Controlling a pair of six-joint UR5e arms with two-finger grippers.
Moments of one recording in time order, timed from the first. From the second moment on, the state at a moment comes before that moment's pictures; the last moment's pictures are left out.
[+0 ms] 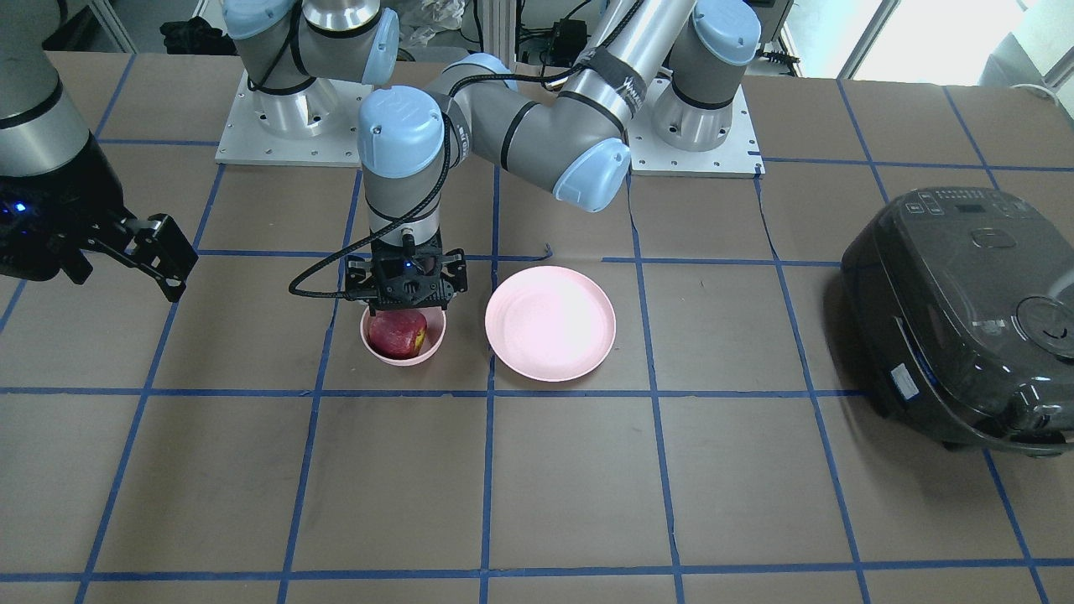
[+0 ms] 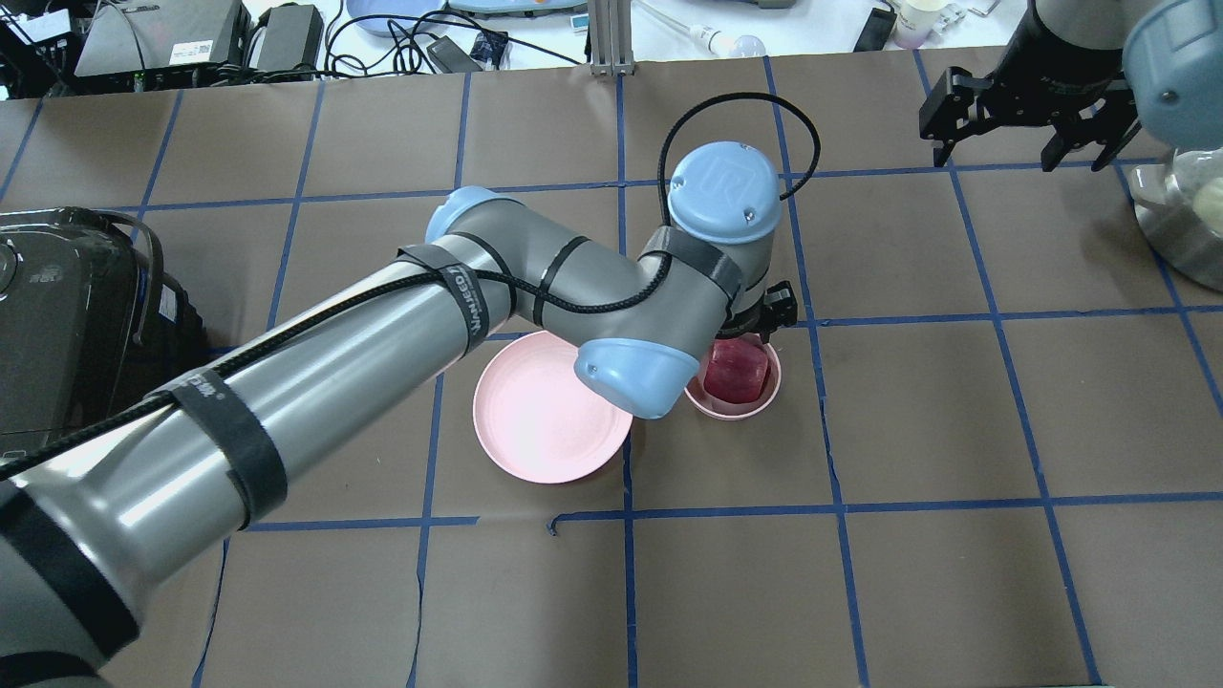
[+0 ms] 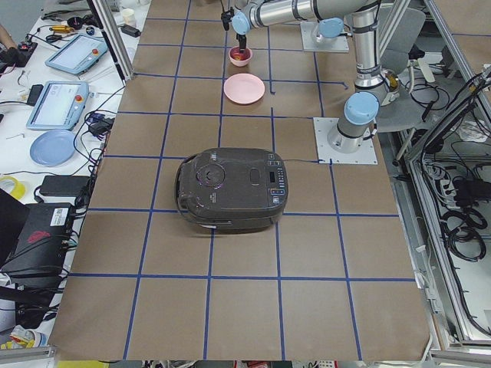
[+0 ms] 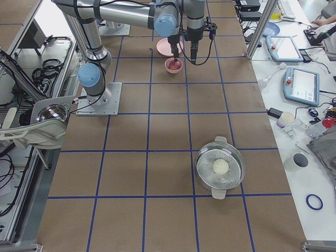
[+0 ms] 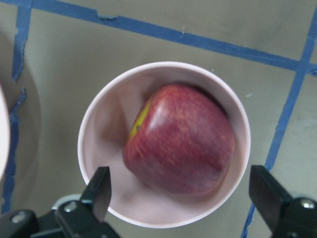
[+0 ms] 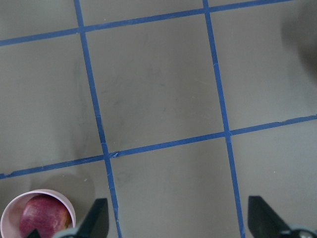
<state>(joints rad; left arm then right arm) -2.14 -2.01 -1.59 -1.01 1.52 -0.74 1.42 -1.50 1.58 -1.77 -1.63 0.01</state>
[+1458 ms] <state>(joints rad) -1.77 -1.53 -1.58 -1.52 1.62 -0.24 1.56 -1.56 1.57 -1.64 -1.54 0.01</state>
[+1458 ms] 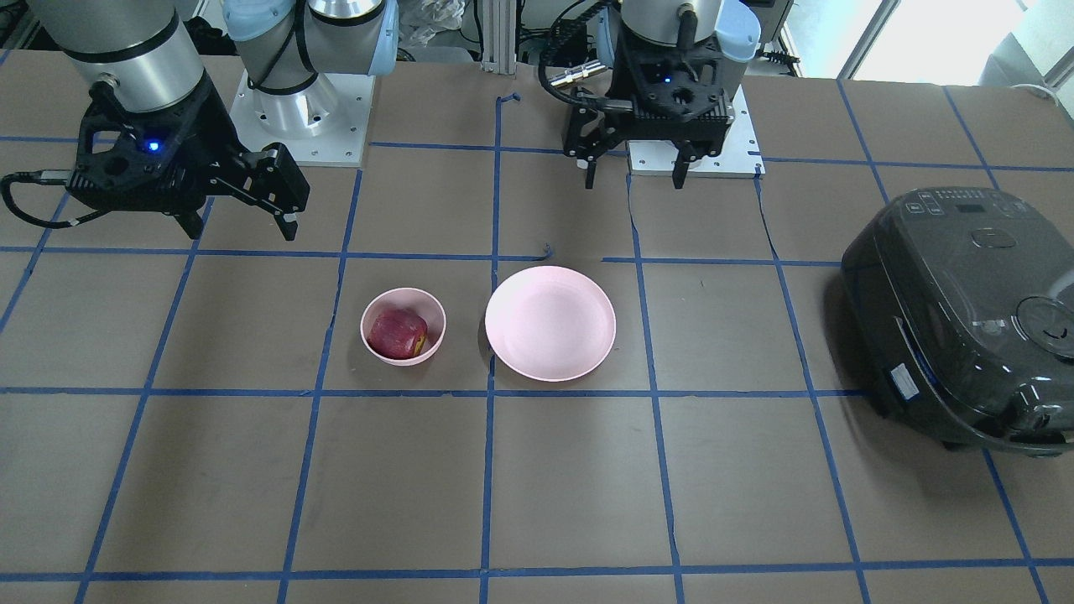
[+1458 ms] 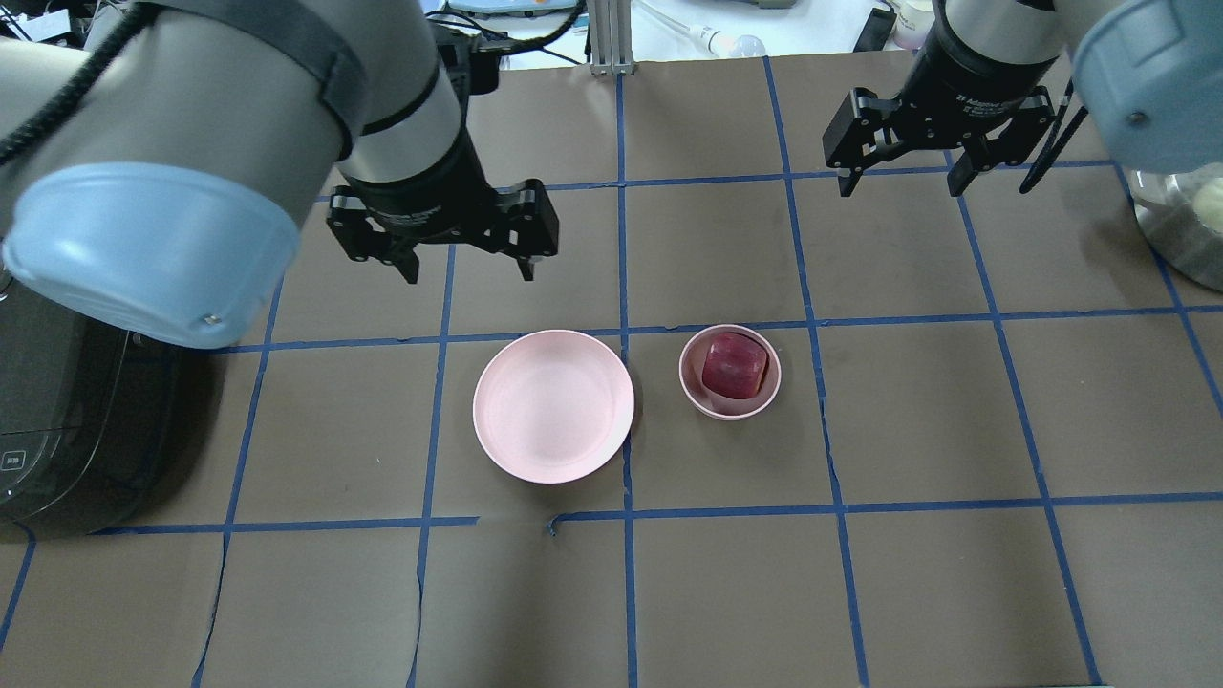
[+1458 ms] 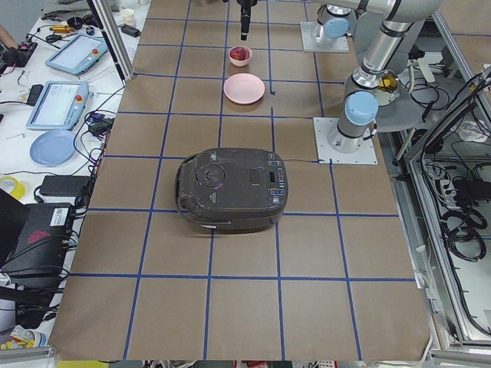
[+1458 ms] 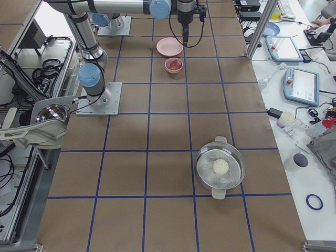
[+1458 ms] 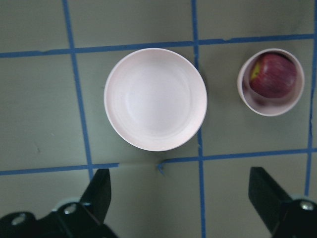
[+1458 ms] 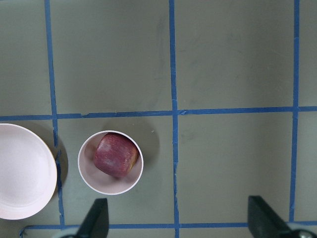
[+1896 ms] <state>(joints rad) -1.68 -1.53 -1.57 -1.51 1.61 -0.18 1.56 -1.56 1.58 -1.63 -1.54 0.00</state>
